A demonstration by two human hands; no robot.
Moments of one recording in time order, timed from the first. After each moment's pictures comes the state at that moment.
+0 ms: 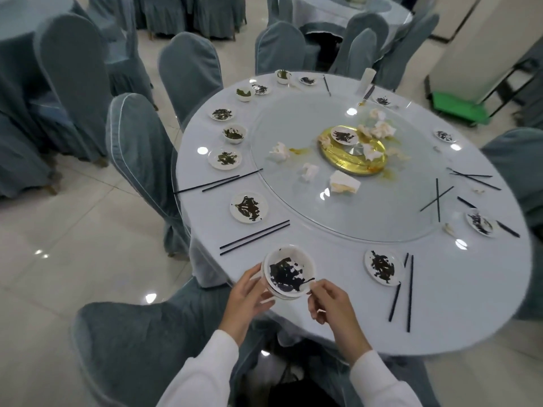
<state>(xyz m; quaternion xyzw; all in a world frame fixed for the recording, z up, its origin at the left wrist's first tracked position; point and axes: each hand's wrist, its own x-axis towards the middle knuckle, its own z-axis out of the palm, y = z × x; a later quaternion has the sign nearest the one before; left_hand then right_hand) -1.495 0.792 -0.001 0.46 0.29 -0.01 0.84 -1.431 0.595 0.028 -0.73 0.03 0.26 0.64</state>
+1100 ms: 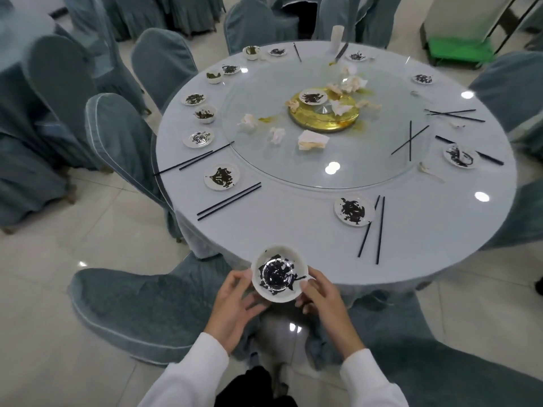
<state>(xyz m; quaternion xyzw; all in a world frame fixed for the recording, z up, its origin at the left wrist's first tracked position) -1.590 0.662 0.023 0.46 0.32 -0.04 0.83 -1.534 0.465 0.018 -0.65 0.05 0.26 0.71</state>
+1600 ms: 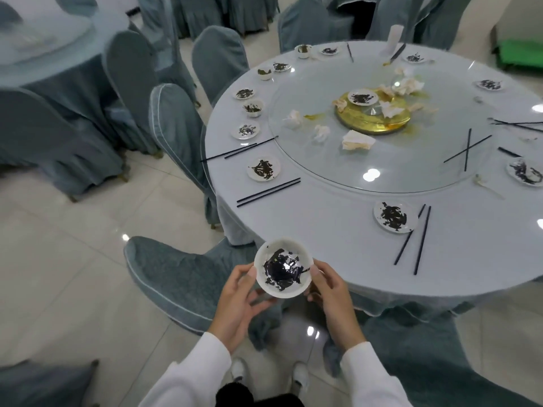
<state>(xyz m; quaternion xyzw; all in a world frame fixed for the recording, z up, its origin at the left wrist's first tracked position) -1.646 0.685 0.043 0.48 0.34 0.04 0.81 -1.554 0.510 0.023 -0.63 0.02 0.26 0.73</state>
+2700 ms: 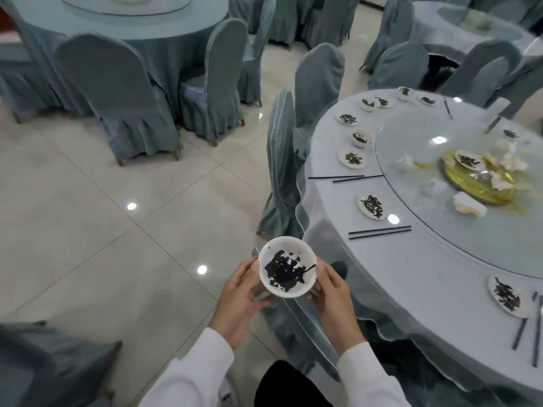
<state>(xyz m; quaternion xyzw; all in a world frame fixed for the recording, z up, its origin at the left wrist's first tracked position) -1.789 1.034 0.060 0.38 0.35 0.13 0.85 -1.664 0.882 0.038 -0.62 -0.01 0.33 0.71</state>
